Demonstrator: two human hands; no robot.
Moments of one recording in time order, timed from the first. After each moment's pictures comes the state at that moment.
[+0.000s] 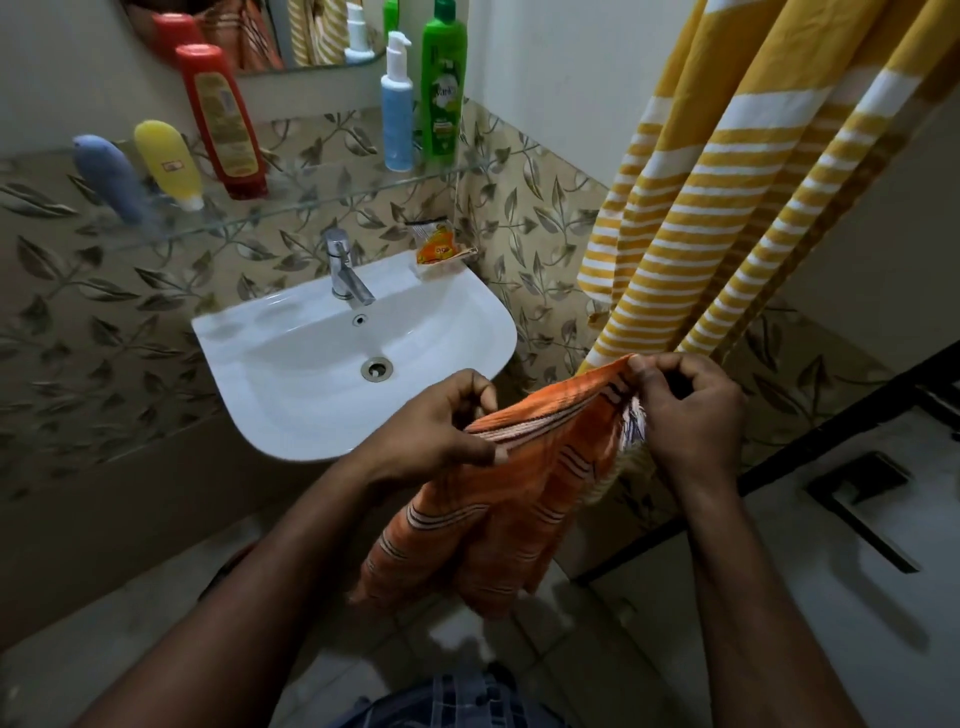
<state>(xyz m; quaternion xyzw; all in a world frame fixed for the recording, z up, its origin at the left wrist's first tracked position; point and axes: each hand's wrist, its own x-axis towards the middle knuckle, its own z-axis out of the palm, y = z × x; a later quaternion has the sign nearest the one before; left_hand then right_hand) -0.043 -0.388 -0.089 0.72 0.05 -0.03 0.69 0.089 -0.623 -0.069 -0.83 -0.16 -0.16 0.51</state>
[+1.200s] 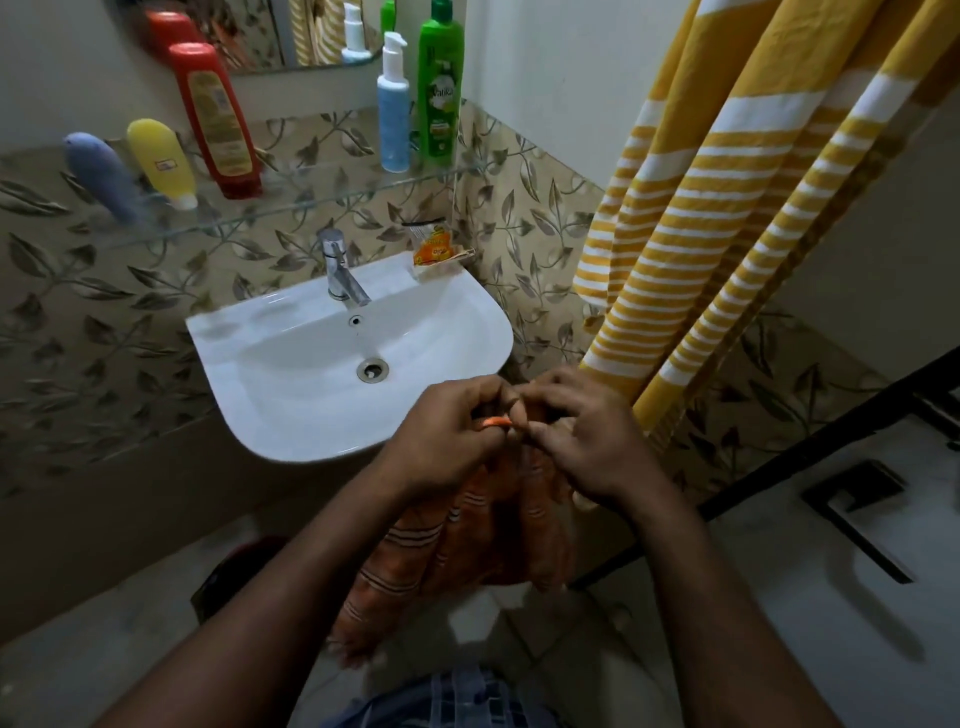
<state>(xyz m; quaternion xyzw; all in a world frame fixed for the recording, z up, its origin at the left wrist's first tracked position) -0.035 -0.416 -0.075 0.83 0.02 0.12 0.55 0.074 -0.592 -0.074 -0.81 -0.46 0.02 0.38</state>
